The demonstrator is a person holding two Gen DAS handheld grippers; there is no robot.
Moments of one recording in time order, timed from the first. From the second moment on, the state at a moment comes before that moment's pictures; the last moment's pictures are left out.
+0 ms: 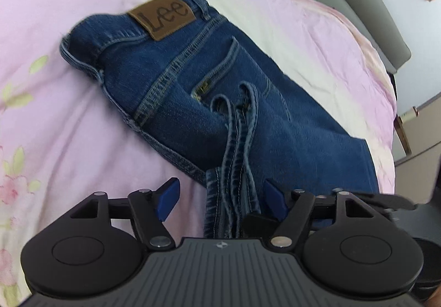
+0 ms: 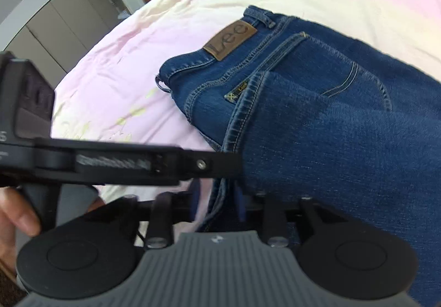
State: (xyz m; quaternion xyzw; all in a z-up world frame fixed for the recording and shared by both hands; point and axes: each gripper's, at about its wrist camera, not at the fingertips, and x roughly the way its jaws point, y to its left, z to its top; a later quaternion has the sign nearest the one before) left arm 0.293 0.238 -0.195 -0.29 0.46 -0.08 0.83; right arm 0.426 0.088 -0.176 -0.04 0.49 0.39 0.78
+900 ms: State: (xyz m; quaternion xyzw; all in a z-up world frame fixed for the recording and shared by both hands) left arm 0.308 0.219 -0.203 -0.34 0.49 -0.05 0.80; right arm 0.418 -0.104 -0.162 -0.02 0.45 0.24 0.86
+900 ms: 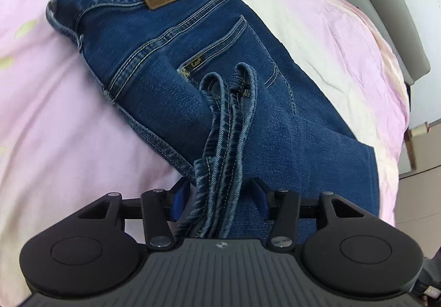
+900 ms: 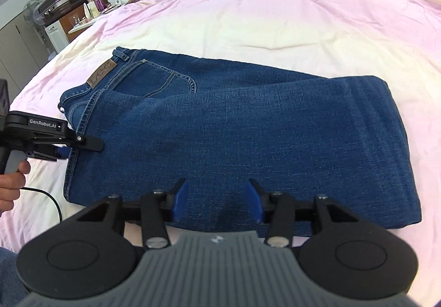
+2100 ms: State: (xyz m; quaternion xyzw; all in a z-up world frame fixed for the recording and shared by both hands) left arm 0.434 0.210 -0.126 0.07 0.47 0.00 0.88; right arm 0.455 -0.181 -0.152 -0.07 0.45 0.19 0.87
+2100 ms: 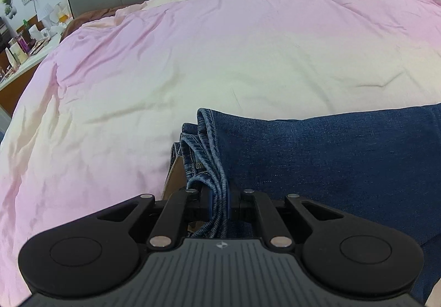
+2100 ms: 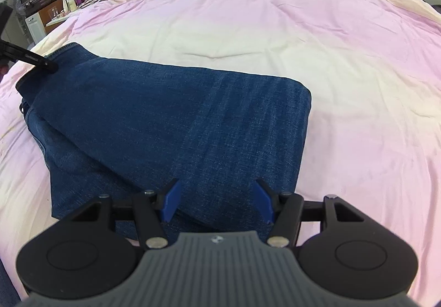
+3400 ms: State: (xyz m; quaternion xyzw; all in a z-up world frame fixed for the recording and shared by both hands) left arm 0.442 0.294 -0.149 -0.16 0.45 -0.03 0.88; right arm 0.562 -0.195 -0.176 -0.05 0.46 0.09 0.88
